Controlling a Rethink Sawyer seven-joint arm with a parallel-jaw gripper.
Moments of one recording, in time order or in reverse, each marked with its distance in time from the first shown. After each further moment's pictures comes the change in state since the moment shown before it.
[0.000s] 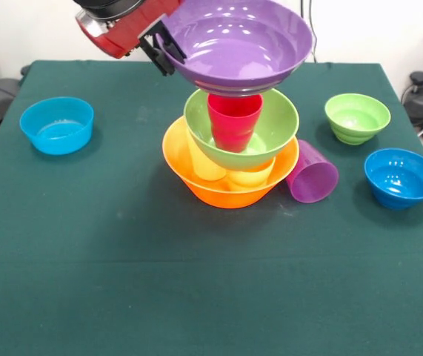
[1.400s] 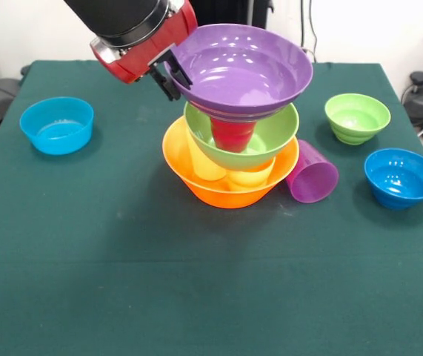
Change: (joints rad) arm -0.001 0.004 0.000 0.076 -0.006 -0.138 0.000
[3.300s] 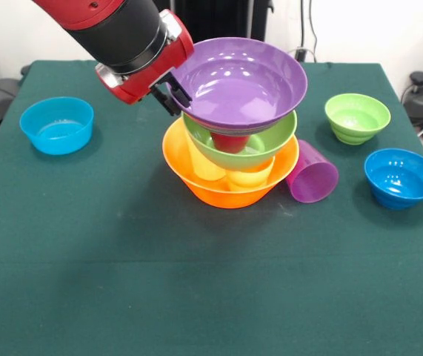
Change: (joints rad) arm -0.018 0.045 0.000 0.028 -0.002 -0.038 0.000
